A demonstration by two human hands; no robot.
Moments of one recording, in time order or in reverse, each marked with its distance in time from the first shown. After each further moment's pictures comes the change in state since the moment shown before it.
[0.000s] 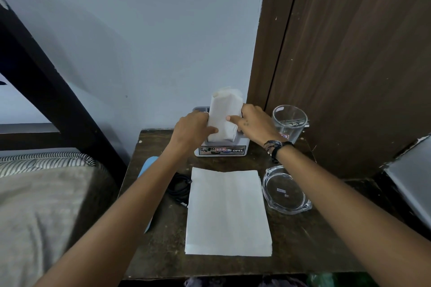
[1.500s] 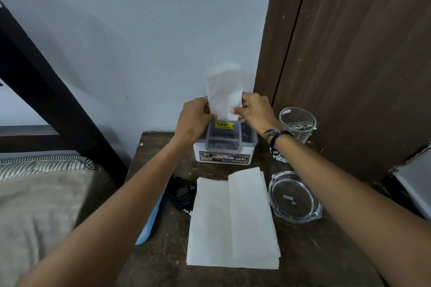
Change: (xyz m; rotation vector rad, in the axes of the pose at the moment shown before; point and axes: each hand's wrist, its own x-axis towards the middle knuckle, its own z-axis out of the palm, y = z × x) left_hand 0.027 -0.003 -0.003 -0.407 0.202 -0.032; right_hand 0.041 0.013 0.006 0.216 0.097 -0.025
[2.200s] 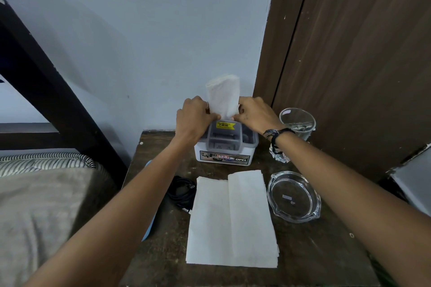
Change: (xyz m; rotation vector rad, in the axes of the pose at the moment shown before) left_hand -0.004 0.003 -0.001 0.187 0.036 -0.009; right_hand -0.004 -0.011 -0.007 -0.325 -0.133 -0.070
